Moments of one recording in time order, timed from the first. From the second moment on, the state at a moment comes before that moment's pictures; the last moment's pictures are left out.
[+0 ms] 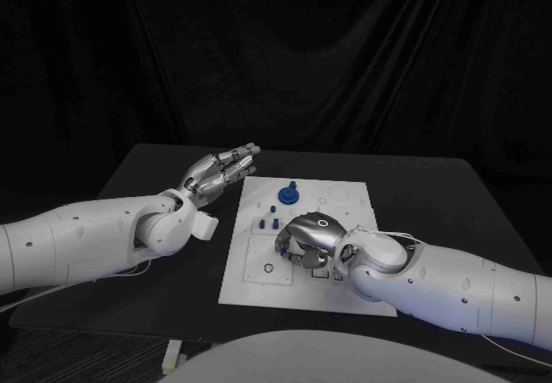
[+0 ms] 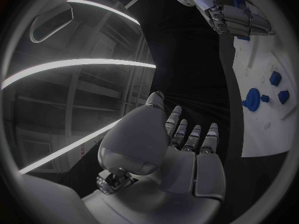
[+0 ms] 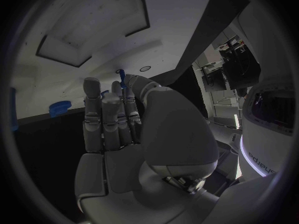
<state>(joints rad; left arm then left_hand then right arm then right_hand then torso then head) 1.10 -0.96 -0.21 1.48 -0.06 -0.06 0.68 1.49 0.16 -0.19 0.28 0.51 0.53 0.10 0.05 0.05 0.03 0.06 0.33 0.04 0.03 0.16 0.08 0.02 0.16 0.03 0.29 0.02 0.12 1.01 -0.50 -0.21 1.43 -1.67 -0.41 0.02 1.46 -0.16 0.45 0.03 0.33 1.02 0.13 0.20 0.39 1.04 0.07 0.39 0.24 1.28 0.00 1.10 0.98 0.16 1.16 0.10 0.62 1.31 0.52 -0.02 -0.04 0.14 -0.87</state>
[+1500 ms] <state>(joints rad) 1.10 -0.96 -0.21 1.48 -0.06 -0.04 0.68 1.49 0.16 -0.19 0.28 0.51 0.56 0.11 0.06 0.05 0.03 0.06 0.33 0.04 0.03 0.17 0.08 0.02 0.16 0.03 0.29 0.02 0.13 0.99 -0.50 -0.21 1.42 -1.67 -0.43 0.01 1.49 -0.15 0.44 0.01 0.25 1.02 0.14 0.19 0.39 1.05 0.08 0.39 0.24 1.28 0.00 1.10 0.97 0.16 1.14 0.10 0.65 1.31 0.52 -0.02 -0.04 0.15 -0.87</state>
